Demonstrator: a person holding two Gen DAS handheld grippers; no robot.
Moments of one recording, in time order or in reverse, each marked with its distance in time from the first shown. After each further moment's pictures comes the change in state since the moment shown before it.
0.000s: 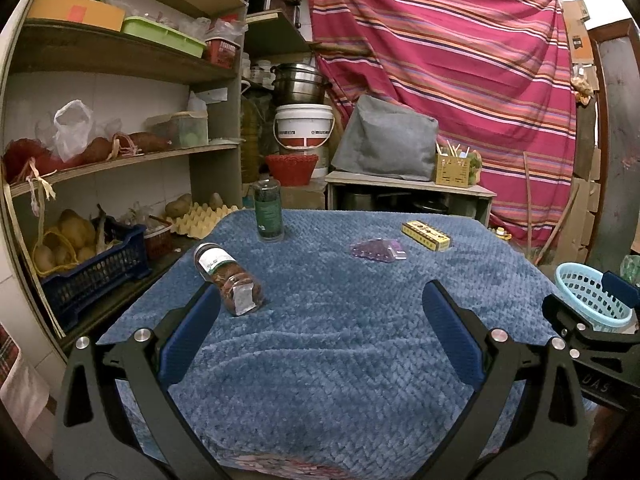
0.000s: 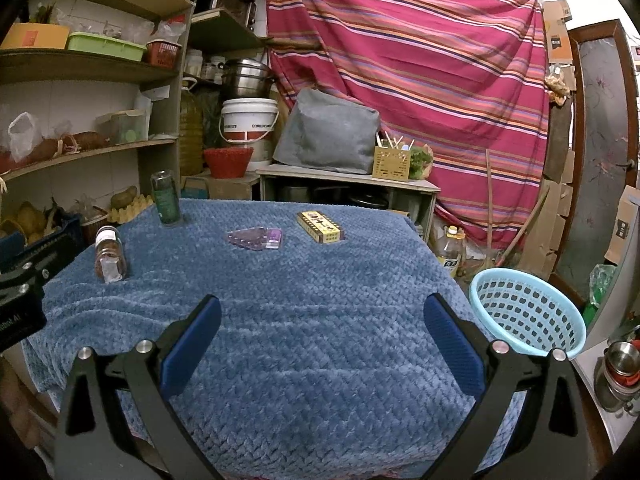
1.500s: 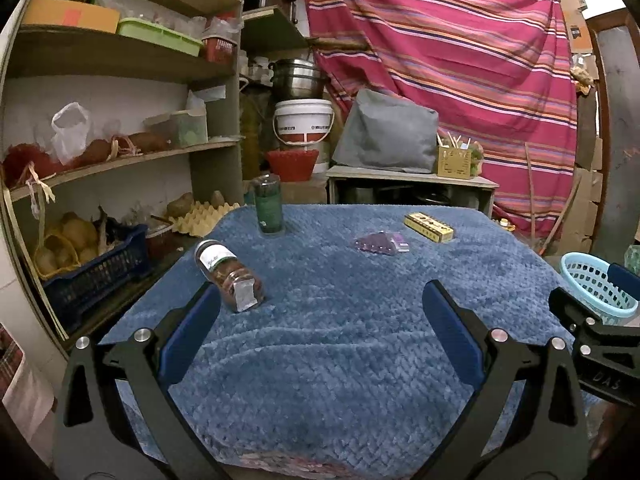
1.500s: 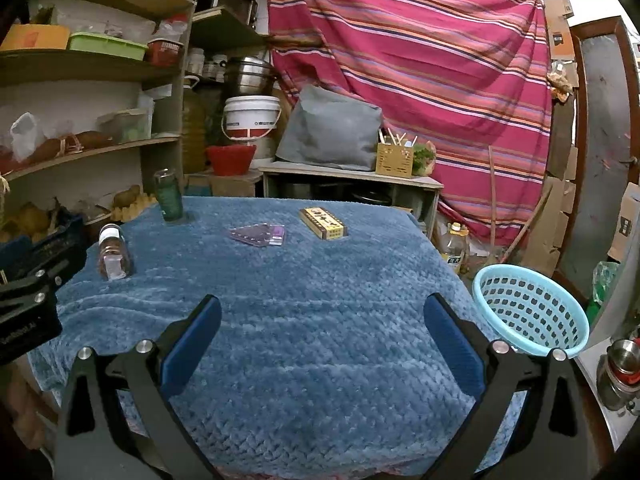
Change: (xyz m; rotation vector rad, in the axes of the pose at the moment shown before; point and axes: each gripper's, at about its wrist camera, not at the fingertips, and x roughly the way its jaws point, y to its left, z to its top) left arm 0.003 -0.001 -0.001 0.019 0.011 0.013; right arm -0.001 -0.001 -0.002 -0.003 0.011 0.010
